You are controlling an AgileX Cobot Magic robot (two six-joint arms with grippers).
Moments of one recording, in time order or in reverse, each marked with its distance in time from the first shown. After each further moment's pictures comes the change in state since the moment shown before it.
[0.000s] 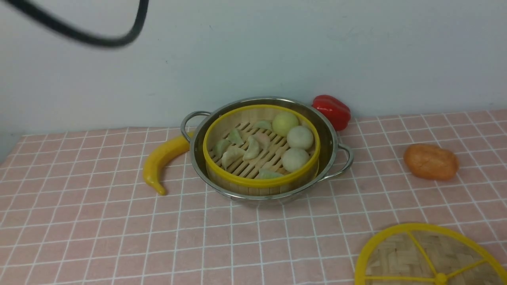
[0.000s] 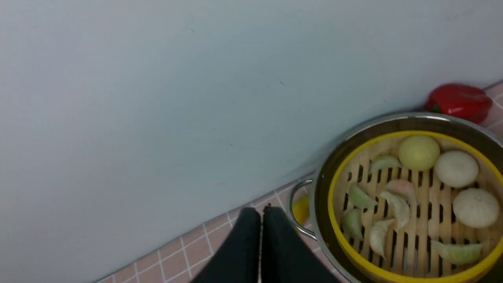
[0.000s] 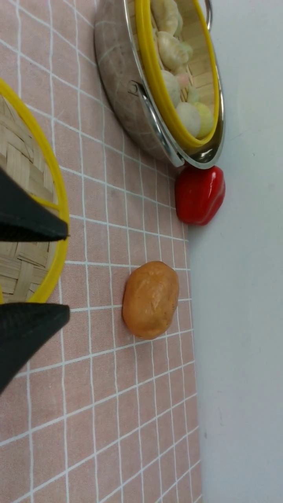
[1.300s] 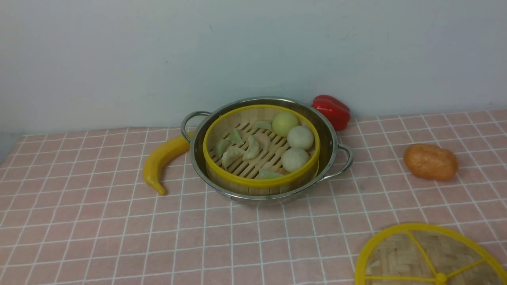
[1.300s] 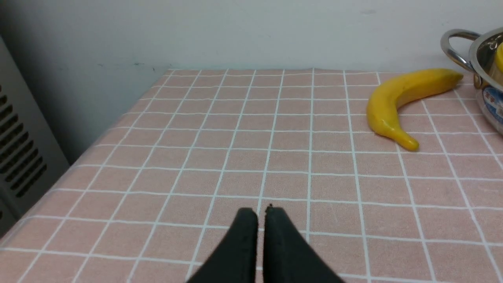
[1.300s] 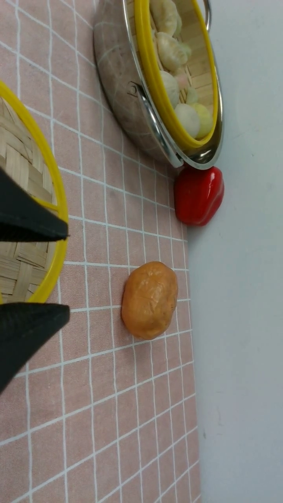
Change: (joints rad) right arm 0.000 0.000 0.000 0.000 -0.003 0.000; left arm 0.604 -1.445 1.882 -0.196 -0.767 -0.147
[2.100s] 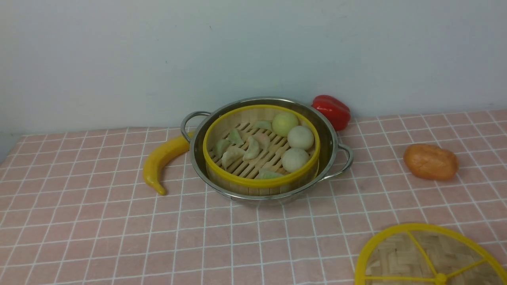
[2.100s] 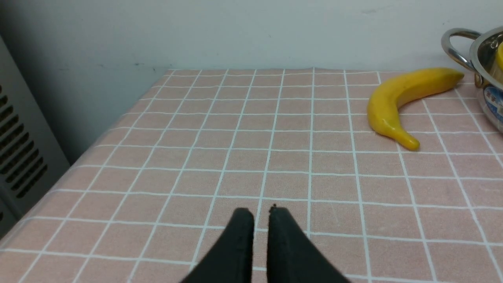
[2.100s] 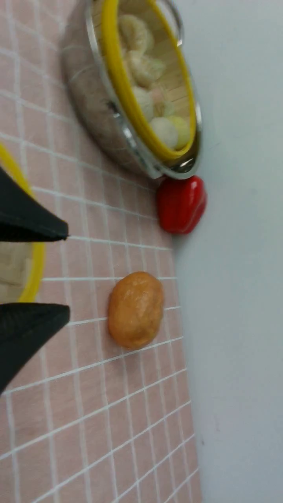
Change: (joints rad) right arm 0.000 -0.001 -0.068 0.027 -0.009 0.058; left arm 0.000 -0.001 0.000 0.001 0.000 0.000
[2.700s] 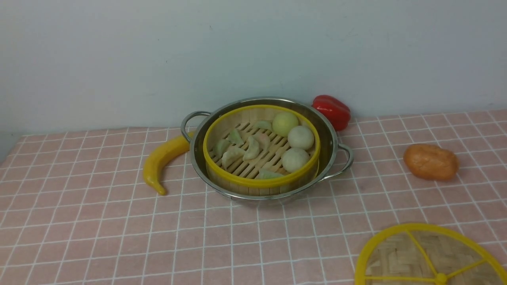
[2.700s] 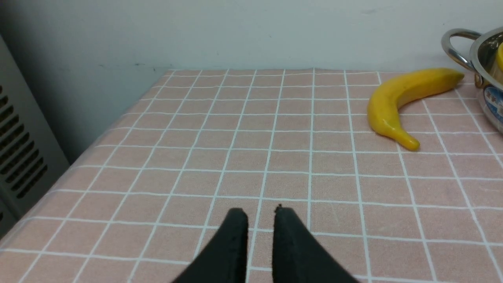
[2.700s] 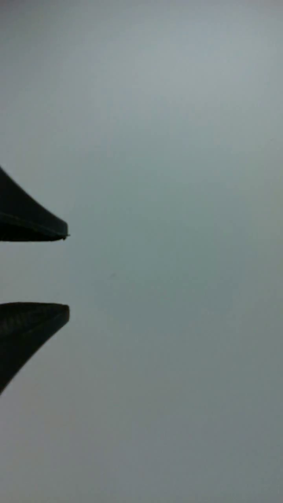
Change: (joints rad) right arm 0.000 -0.002 -0.617 0.281 0.269 -0.074; left arm 0.000 0.000 0.000 0.000 0.000 0.001
